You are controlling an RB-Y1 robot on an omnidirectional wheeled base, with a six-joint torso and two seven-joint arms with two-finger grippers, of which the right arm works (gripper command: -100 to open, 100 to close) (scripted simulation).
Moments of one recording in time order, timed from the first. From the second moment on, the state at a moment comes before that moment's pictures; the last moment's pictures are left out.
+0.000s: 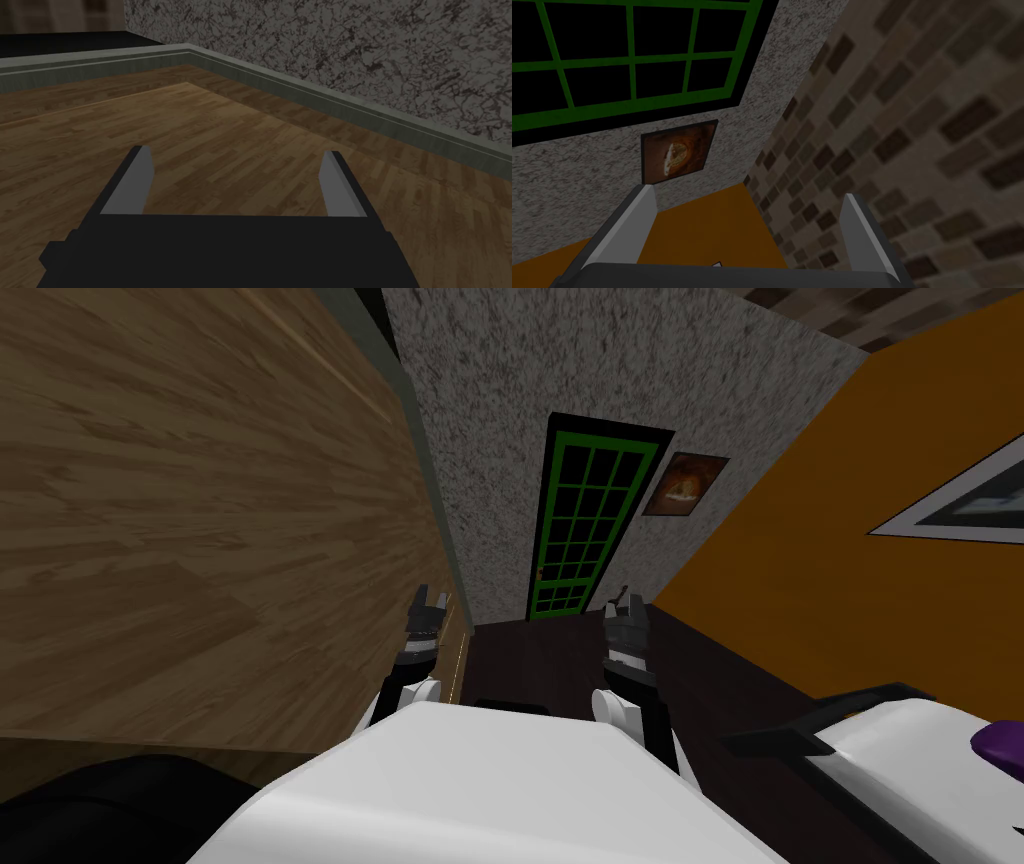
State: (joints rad) arm 0.51 0.04 -0.04 -2.24 -0.12 -0.42 0.12
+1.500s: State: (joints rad) arm 0.42 -0.05 -0.06 -1.99 -0.03 -0.50 0.29
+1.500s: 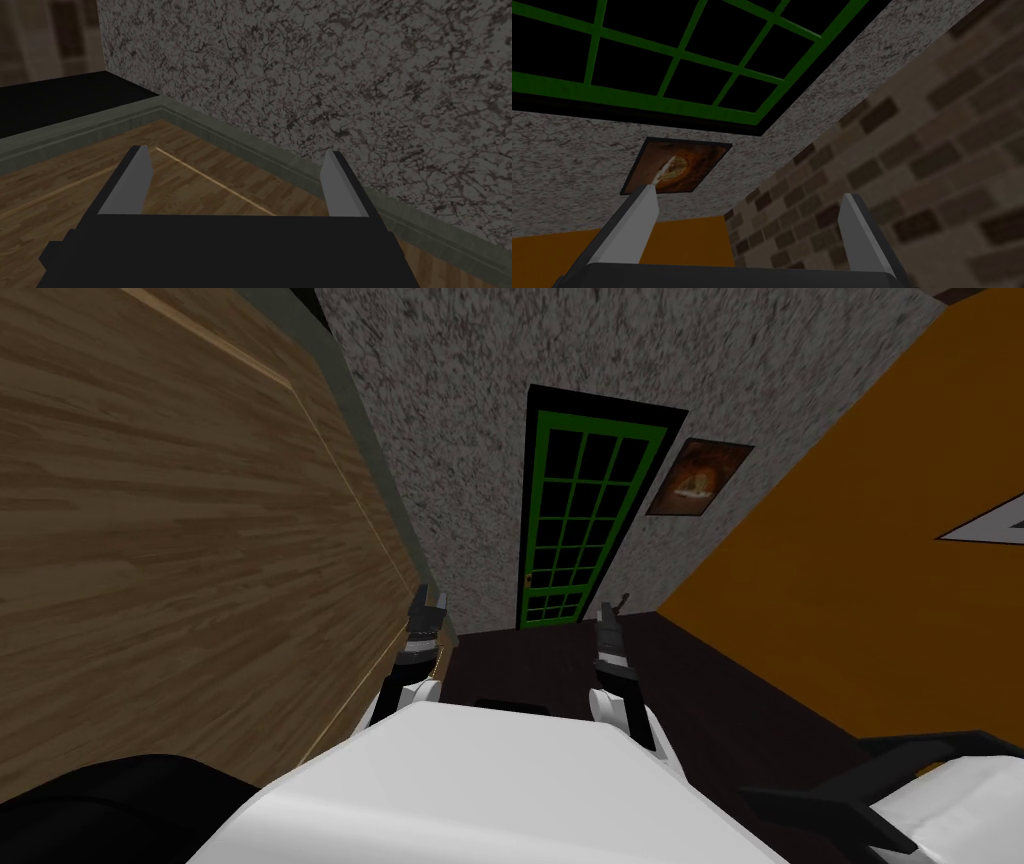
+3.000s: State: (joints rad) arm 0.32 -0.10 -0.09 -1.68 0.07 -0.61 0.49
